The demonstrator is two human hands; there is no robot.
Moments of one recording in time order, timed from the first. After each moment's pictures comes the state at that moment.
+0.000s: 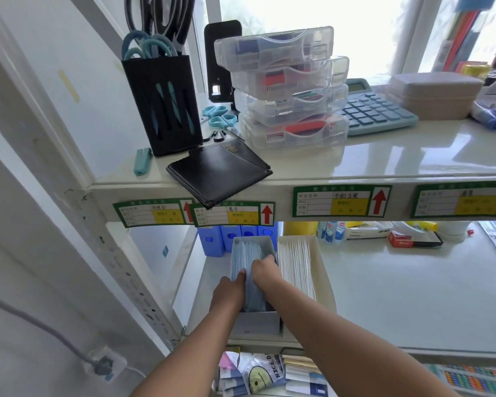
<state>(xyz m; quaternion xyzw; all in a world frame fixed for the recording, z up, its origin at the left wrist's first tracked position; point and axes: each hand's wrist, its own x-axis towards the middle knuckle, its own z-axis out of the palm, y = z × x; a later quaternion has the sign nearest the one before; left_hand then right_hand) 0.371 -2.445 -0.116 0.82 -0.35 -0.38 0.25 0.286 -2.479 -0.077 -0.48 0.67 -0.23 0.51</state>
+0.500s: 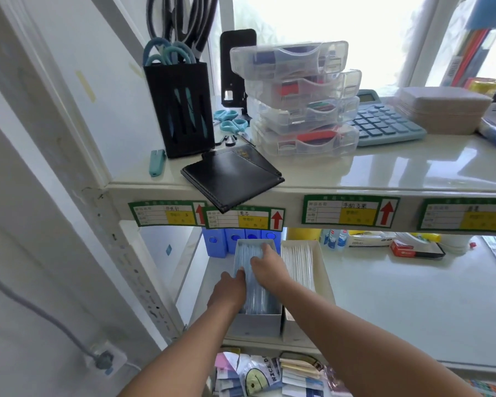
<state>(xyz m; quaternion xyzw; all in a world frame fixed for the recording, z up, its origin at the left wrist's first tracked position) 0.377 -2.448 -0.107 0.84 -0.37 -0.35 0.19 0.279 -2.480 -0.055 -0.63 0.60 -0.21 0.44</state>
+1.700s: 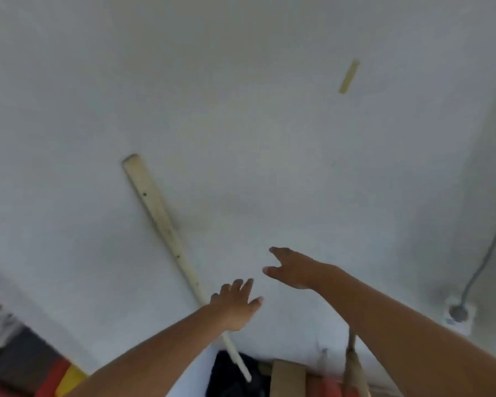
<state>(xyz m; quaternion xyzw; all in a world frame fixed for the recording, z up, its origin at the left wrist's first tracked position) 0.367 -1.847 -0.036 0.97 0.11 -0.23 0.07 0.441 -2.006 0.025 -0.92 -0.26 0.23 0.20</state>
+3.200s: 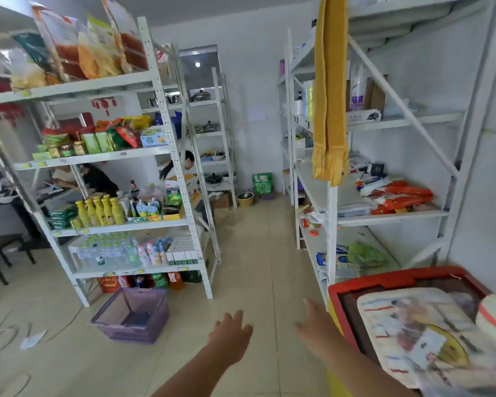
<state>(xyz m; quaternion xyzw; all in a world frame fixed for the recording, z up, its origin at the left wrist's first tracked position) -0.230 -1.082 -0.059 0.59 0.77 0.06 0.24 -0.031 -1.053 -0.058 -0.65 -0.67 0.32 0.16</state>
